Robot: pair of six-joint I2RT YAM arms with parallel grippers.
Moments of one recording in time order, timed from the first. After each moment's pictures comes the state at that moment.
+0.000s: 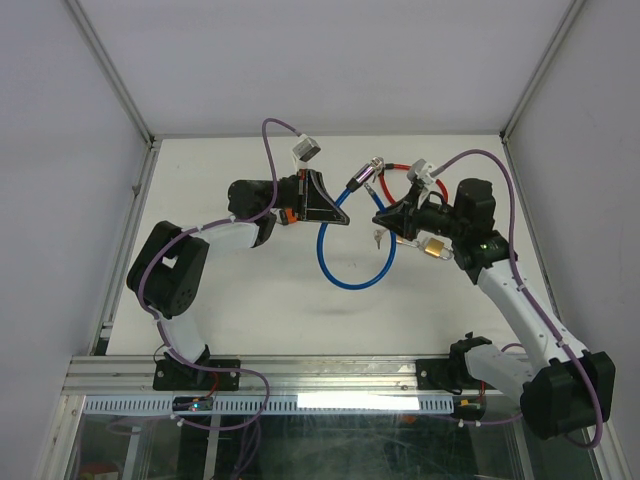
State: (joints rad) left arm -0.53 1.79 1.04 1.51 1.19 -1.66; right arm 0.27 1.03 0.81 -0.03 -0.83 -0.07
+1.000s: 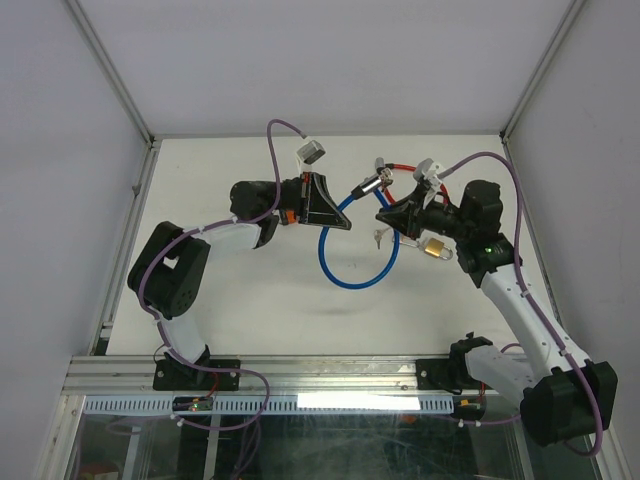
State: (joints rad) left arm -0.54 1.79 1.04 1.52 1.21 -1.68; right arm 0.25 0.99 0.81 0.00 -0.83 -0.07
